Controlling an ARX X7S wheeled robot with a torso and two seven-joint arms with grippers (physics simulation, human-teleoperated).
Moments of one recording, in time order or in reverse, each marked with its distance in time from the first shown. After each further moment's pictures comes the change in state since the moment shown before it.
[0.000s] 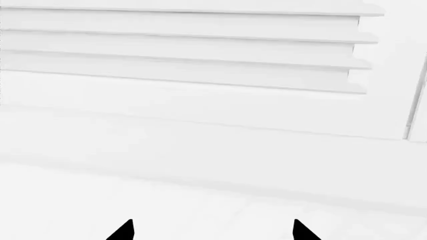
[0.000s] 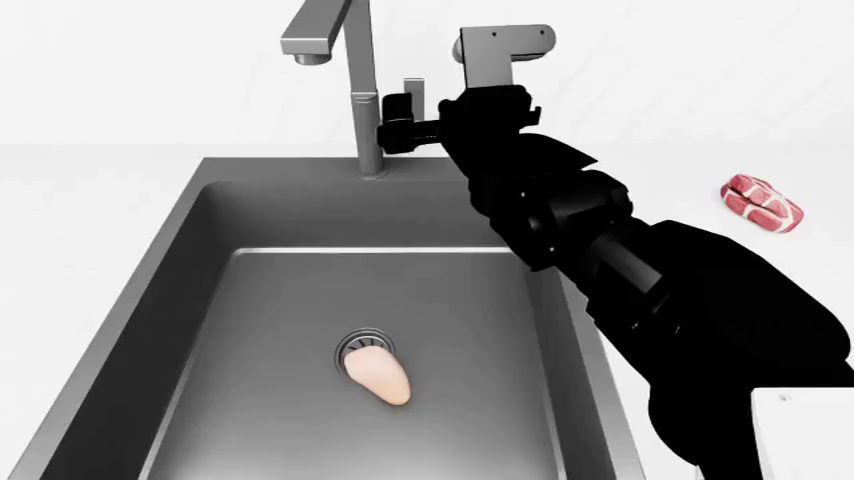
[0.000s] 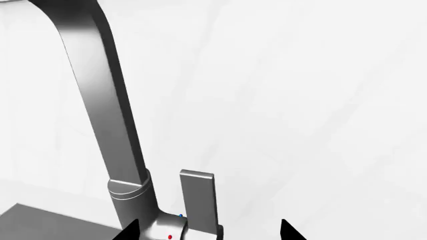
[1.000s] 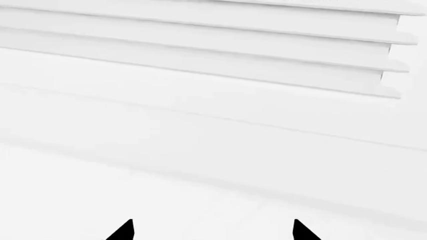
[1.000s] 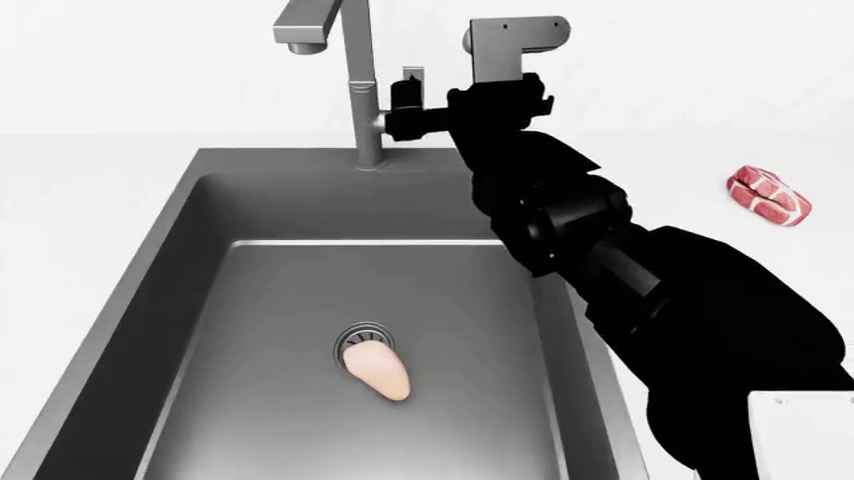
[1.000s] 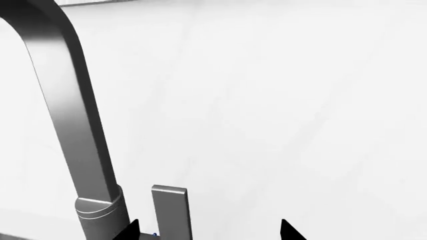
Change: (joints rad) left arm 0.053 -0.010 -0.046 0.007 0.003 0.077 -0.024; right arm -0.015 0.000 0.005 0.010 -0.052 -0.101 0.054
